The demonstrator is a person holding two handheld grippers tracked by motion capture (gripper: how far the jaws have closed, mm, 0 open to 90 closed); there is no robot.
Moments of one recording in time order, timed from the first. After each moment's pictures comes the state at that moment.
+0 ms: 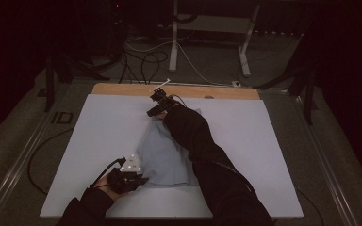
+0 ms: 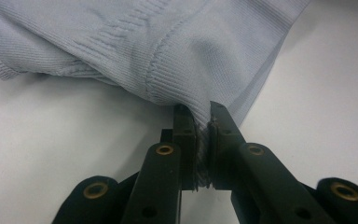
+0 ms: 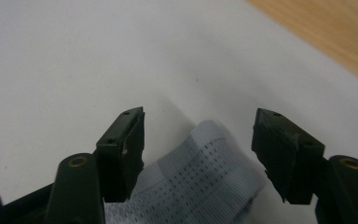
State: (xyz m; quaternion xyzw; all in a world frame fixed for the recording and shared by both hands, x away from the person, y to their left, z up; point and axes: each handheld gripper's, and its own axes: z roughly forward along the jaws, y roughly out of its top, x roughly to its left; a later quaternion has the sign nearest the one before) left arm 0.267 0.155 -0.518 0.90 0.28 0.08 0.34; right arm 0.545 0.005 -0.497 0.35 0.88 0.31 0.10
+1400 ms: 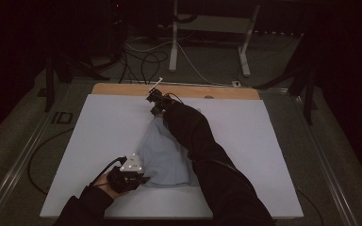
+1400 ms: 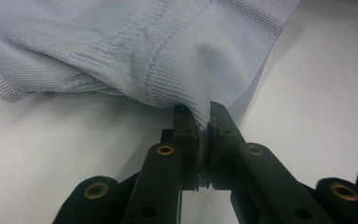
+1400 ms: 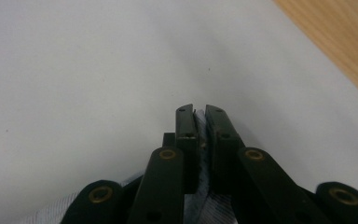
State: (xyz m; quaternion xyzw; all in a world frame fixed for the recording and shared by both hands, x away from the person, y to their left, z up) left arm 0.266 0.152 -0.506 0.90 0.26 0.08 0.35; right arm 0.539 0.013 -0.484 0.29 0.91 0.26 0.12
